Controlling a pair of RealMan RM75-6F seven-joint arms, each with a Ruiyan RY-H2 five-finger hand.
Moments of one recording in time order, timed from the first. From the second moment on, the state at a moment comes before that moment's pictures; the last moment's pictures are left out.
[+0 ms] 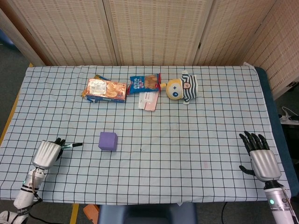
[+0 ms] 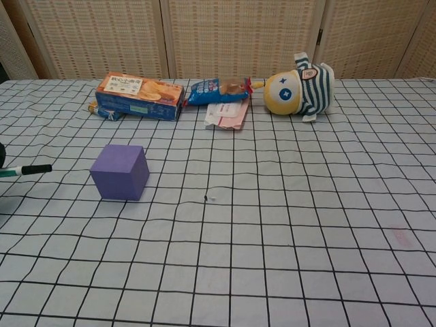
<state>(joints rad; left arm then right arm) -0.35 -1.64 -0.02 -0.70 1.62 1.41 0.12 0.14 -1.17 0.04 -1.63 -1.44 1.35 -0.21</state>
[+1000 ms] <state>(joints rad) -0.51 -1.76 0.02 -0.59 1.69 1.40 0.05 0.14 -1.16 0.04 -1.64 -1.42 1.35 -0.20</state>
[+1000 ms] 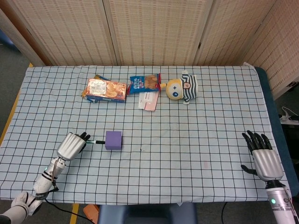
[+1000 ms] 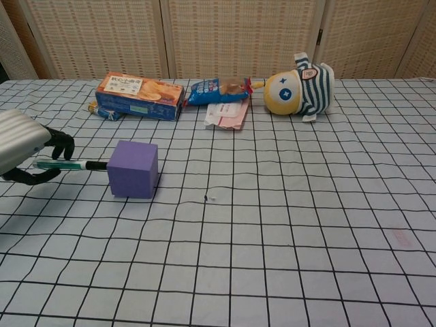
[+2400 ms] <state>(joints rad) -0.75 -1.92 -0.05 -0.57 1.63 1.23 0.19 0.14 -1.11 0.05 -1.65 -1.40 1.33 -0.14</state>
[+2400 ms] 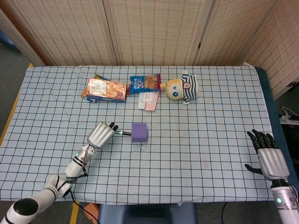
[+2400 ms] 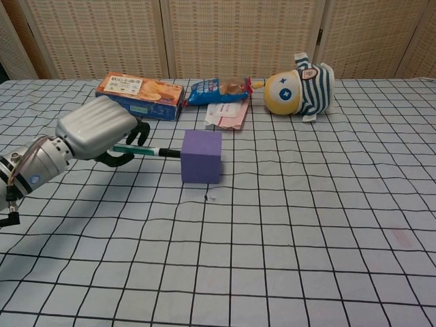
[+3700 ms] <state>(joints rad) -1.01 -2.09 -0.14 -0.46 1.54 1.04 0.25 0.15 -1.08 0.07 -1.62 -1.35 1.30 -0.04</state>
